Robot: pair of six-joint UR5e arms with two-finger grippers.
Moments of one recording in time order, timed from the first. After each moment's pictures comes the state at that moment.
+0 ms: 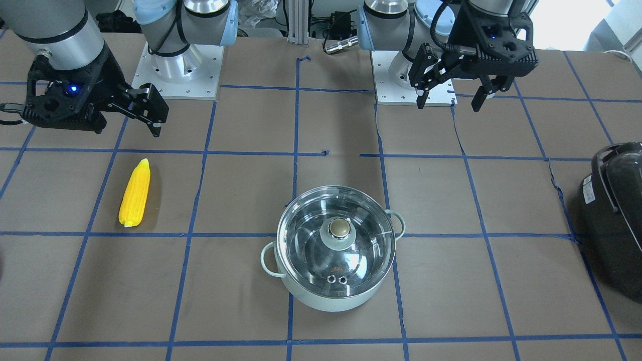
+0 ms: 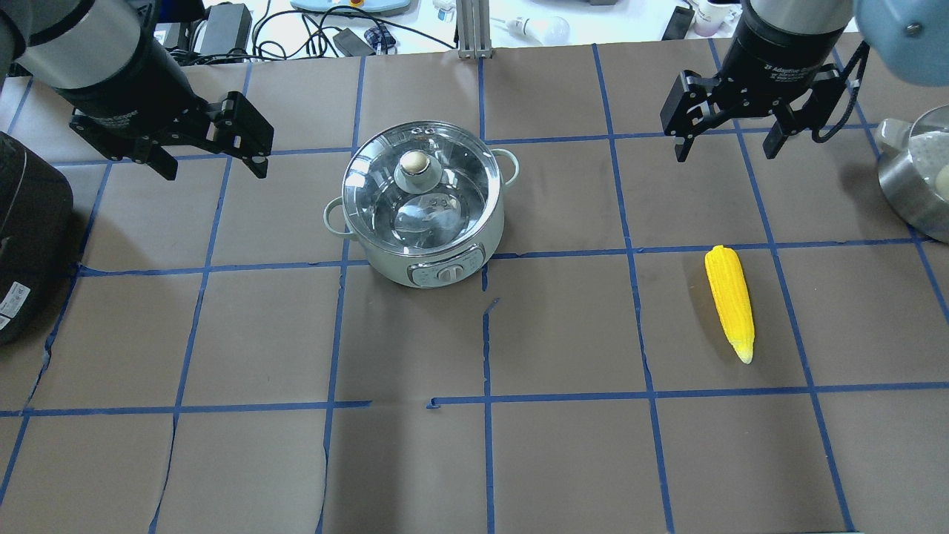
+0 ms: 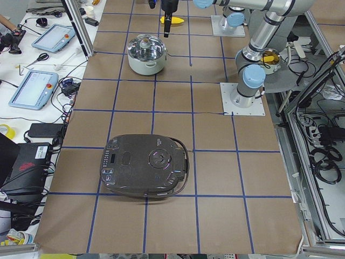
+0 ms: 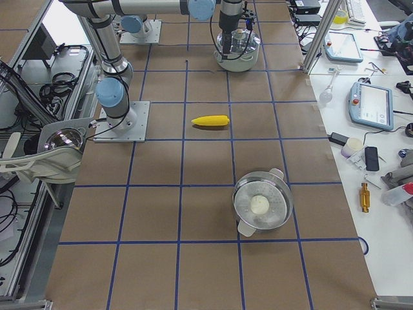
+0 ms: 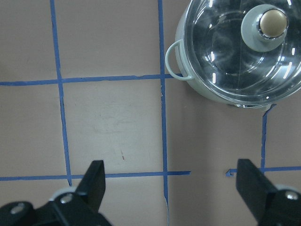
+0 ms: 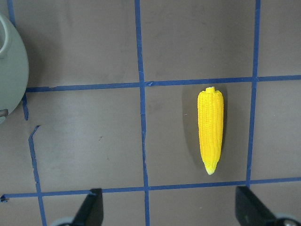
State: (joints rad) left arm -1.55 -1.47 -1.57 -1.57 1.57 0.03; right arm 1.54 -1.52 1.49 -1.49 -1.60 0.00
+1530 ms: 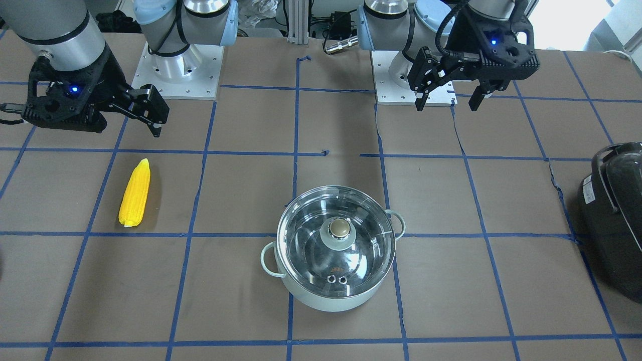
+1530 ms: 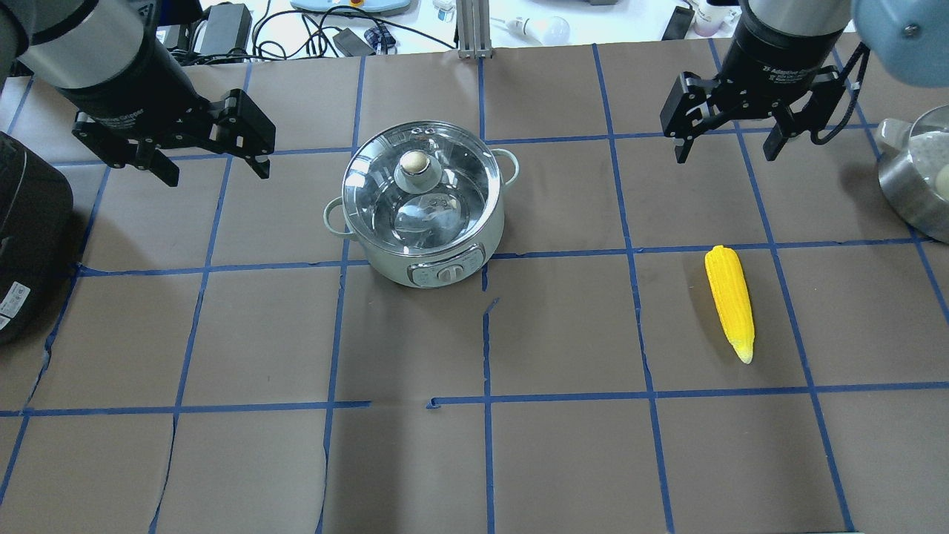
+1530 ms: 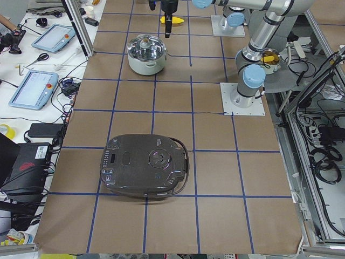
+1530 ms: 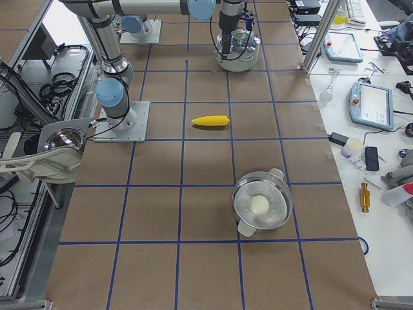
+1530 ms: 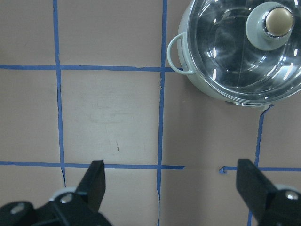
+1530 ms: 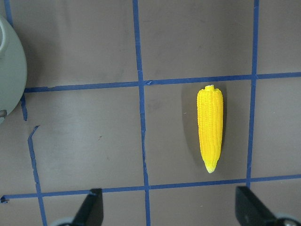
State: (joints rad) left arm -1.55 -1.48 -1.57 -1.58 1.57 -0.03; right arm 1.54 -1.52 1.49 -1.48 -1.60 0.01
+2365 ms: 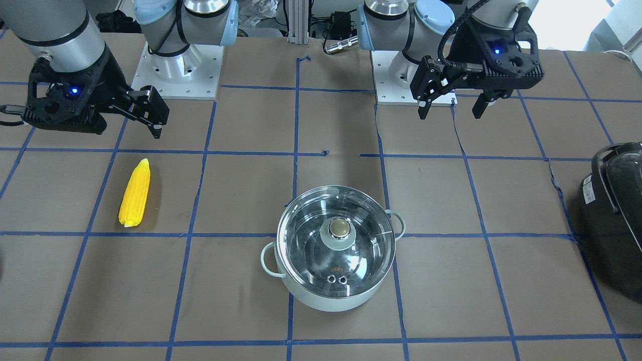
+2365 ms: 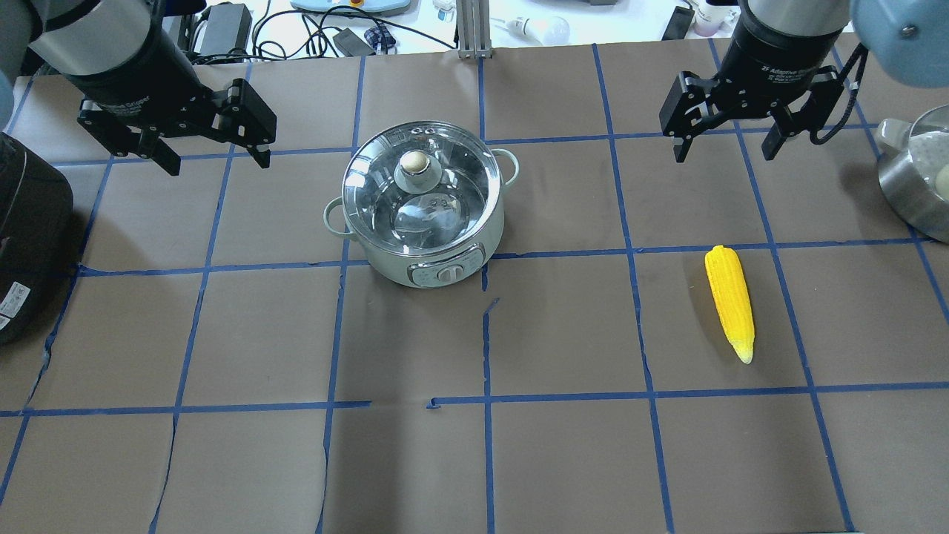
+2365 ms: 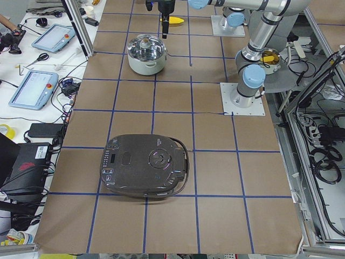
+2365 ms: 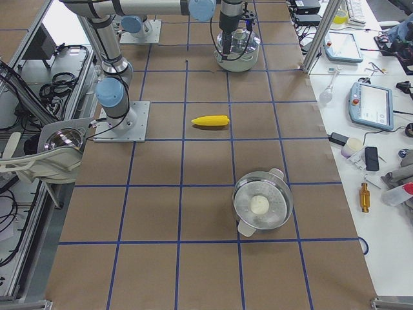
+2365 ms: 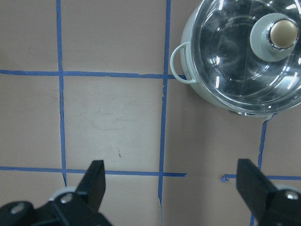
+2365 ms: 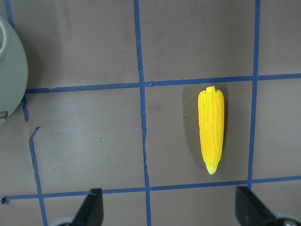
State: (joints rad) left arm -1.55 -1.52 -1.53 -1.58 1.58 -0.04; right arm 1.54 -1.52 1.49 -1.49 -1.60 0.01
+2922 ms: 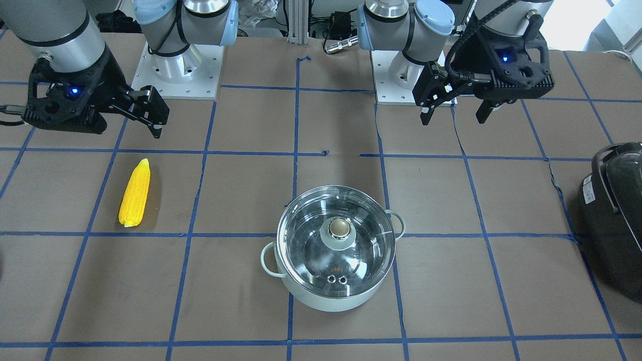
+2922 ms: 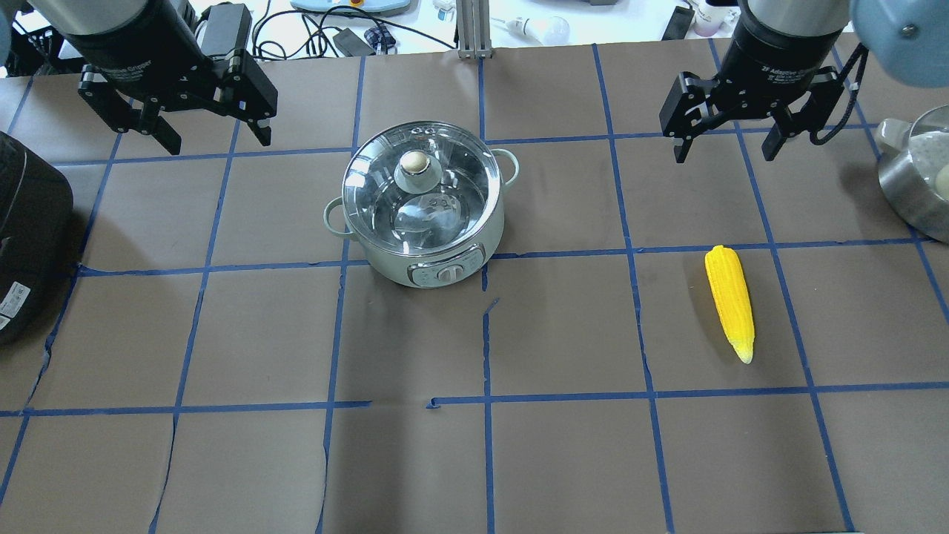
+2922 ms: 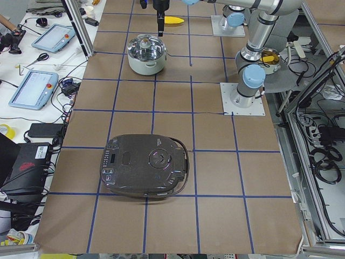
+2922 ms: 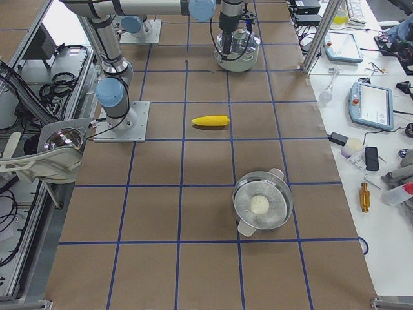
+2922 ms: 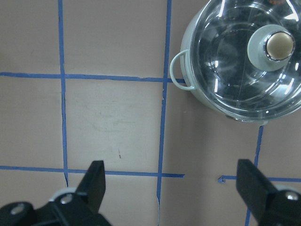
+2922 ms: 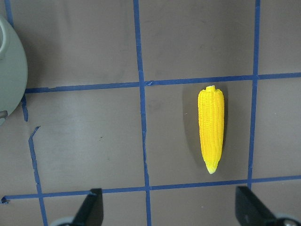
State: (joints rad) left arm -1.56 -1.58 -1.44 -1.64 1.58 -0.07; right arm 1.54 -1.52 1.49 -1.49 -1.60 0.01
